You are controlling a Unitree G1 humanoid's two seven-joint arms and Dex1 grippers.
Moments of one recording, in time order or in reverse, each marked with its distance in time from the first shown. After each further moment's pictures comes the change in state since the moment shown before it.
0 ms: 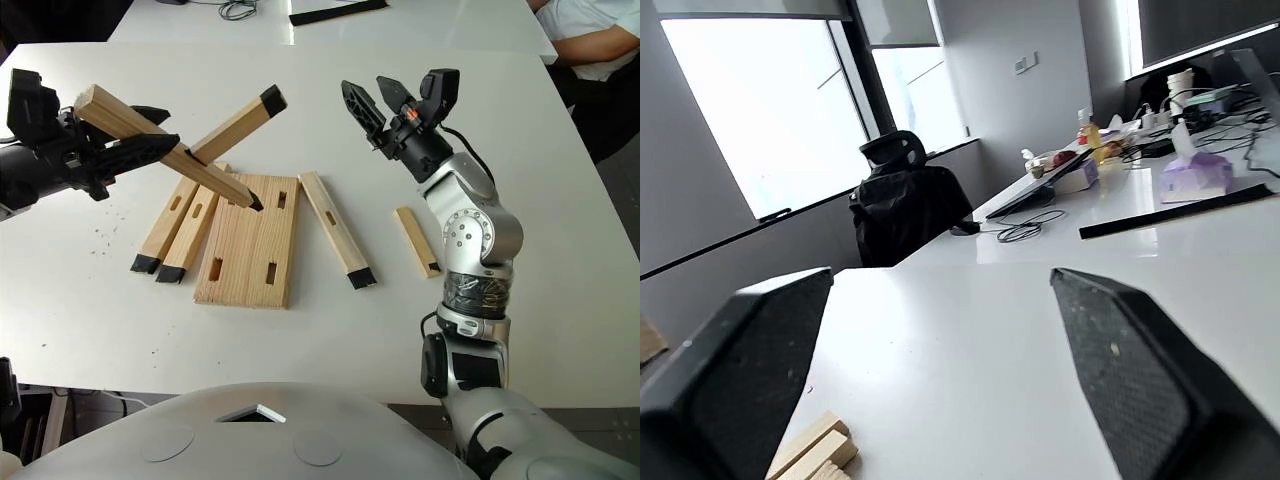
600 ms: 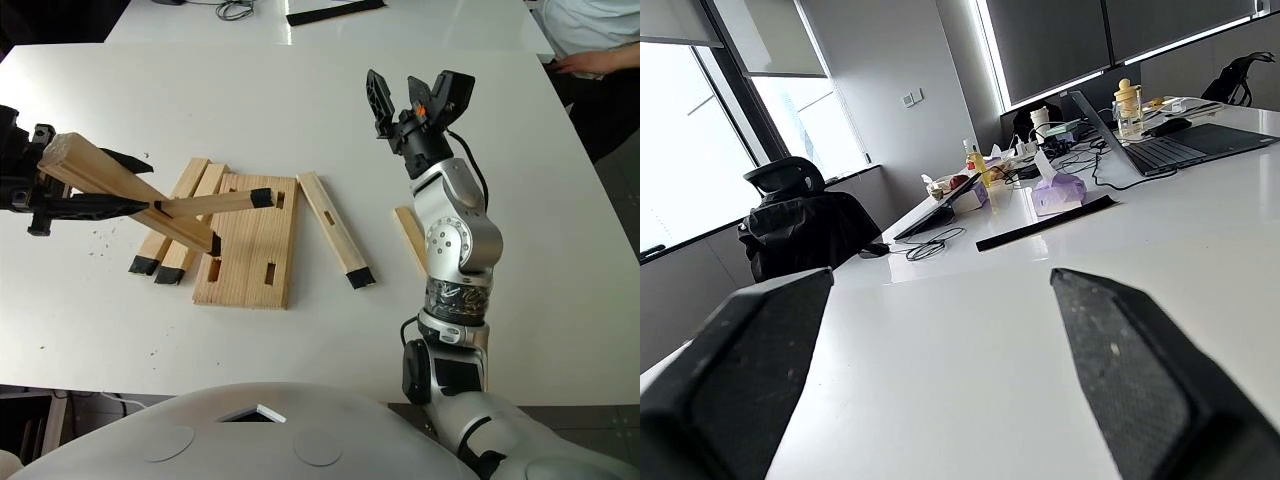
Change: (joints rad) left arm -0.022 0.203 -0.058 0.078 0.096 -0.120 -0.523; right arm 0.052 0.042 0.012 -0.026 -0.102 -0.065 -0.179
